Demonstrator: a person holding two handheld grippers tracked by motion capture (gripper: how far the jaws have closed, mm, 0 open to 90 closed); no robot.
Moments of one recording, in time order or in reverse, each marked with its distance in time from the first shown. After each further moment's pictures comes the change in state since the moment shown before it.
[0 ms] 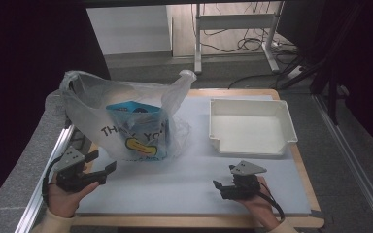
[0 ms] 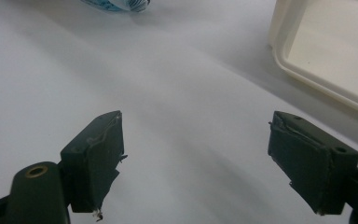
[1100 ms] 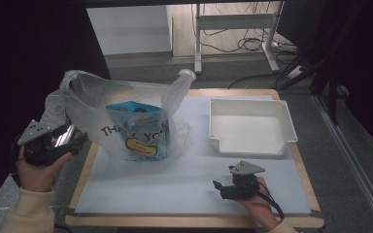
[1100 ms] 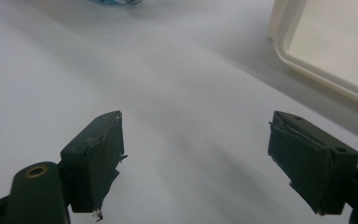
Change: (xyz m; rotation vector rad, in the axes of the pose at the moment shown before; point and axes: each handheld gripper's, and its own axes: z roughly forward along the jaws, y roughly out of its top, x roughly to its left) left arm 0.061 0.052 -0.029 -0.098 0.178 -0.048; right arm 0.000 -0.001 0.003 0.018 -0.009 0.006
